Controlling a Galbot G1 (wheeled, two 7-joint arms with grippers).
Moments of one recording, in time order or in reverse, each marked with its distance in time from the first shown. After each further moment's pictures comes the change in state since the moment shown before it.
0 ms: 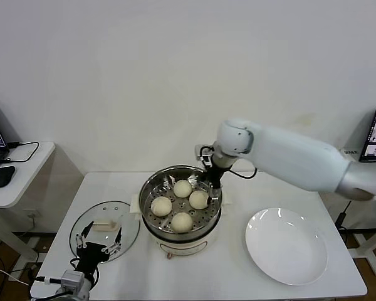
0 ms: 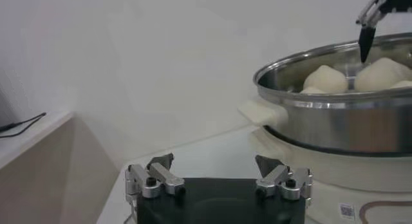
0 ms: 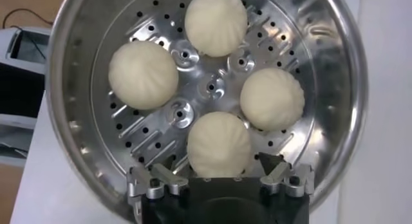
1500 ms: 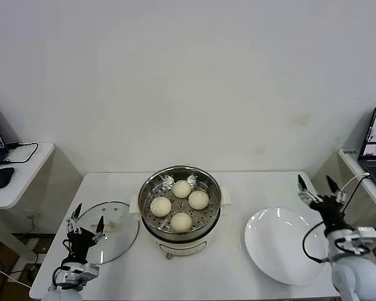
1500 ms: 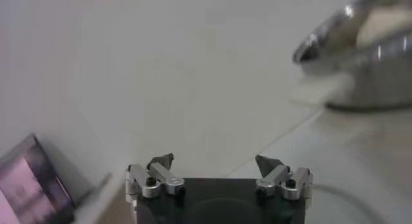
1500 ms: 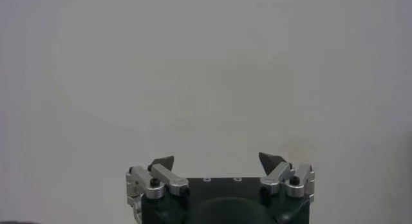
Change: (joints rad) left arm -0.139 0.207 0.077 0.290 0.661 -0.189 -0.312; right arm -1.815 0.171 1.831 0.561 0.306 0.582 1.082
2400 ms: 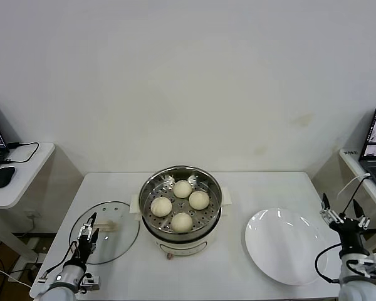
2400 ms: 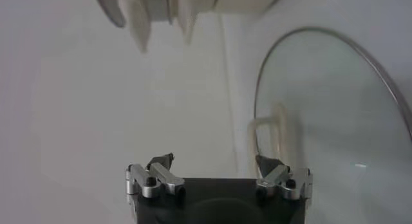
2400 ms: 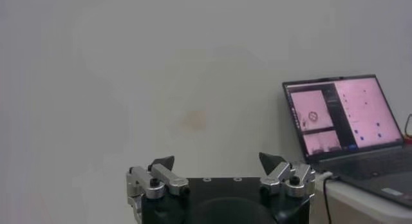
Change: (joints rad) left arm -0.066 0.123 0.070 0.205 0.503 -0.007 -0.015; right arm -0.088 0.101 0.084 -0.023 -0.046 0.075 0.040
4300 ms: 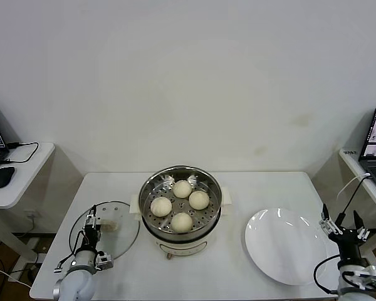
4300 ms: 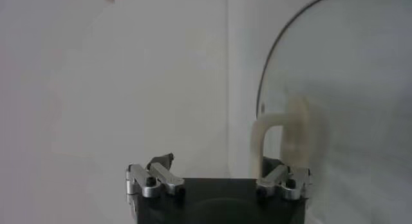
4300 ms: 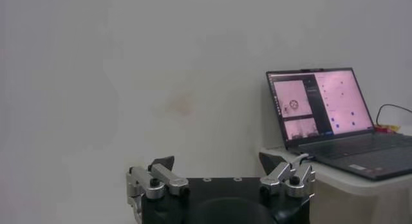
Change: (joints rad) left arm -0.161 -0.095 0.046 0.134 -0.040 0.154 0.016; right arm -0.048 0.040 -0.004 -0.012 -0.044 0.045 0.001
